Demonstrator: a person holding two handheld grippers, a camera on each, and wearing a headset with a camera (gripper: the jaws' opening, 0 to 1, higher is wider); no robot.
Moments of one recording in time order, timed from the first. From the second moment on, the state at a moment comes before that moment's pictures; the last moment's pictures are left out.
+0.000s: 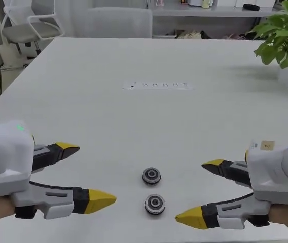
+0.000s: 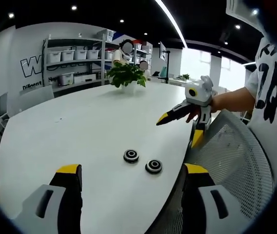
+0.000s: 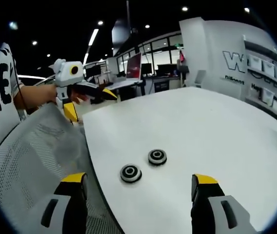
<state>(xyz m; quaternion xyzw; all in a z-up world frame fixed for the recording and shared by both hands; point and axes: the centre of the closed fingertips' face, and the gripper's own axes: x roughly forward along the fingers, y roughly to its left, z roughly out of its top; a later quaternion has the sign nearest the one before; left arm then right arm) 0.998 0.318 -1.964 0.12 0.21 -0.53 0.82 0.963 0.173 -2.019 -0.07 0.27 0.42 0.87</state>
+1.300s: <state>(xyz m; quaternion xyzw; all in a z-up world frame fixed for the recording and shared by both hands) 0.978 0.266 -2.015 0.19 0.24 -0.63 0.71 0.969 0.207 -2.074 -0.14 0.28 0.50 0.81</state>
